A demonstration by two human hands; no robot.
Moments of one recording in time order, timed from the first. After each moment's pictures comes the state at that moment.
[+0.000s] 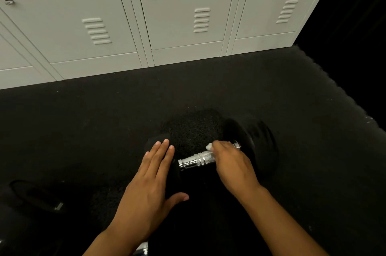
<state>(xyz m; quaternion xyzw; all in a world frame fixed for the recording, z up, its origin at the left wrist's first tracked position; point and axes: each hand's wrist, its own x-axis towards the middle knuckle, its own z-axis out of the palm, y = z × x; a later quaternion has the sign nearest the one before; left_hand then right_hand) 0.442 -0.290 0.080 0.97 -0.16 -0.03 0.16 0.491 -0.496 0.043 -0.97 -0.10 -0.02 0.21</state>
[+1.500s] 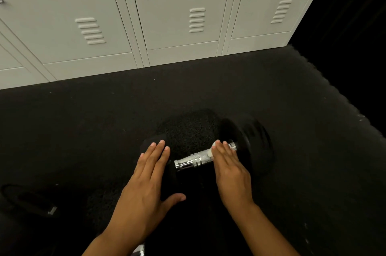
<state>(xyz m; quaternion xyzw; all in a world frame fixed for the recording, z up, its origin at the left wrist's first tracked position) 0.441 -0.289 0.075 0.97 -0.16 -0.02 0.19 0.468 -0.493 0.000 -0.96 -0.06 -0.19 0.18</state>
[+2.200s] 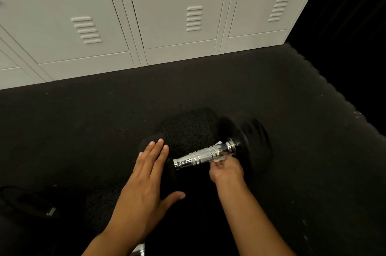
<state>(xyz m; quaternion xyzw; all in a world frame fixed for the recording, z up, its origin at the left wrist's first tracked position) 0.443 -0.290 0.075 0.97 -0.16 -0.02 0.20 0.508 -0.467 0.038 -0.16 0.59 -0.03 0.79</state>
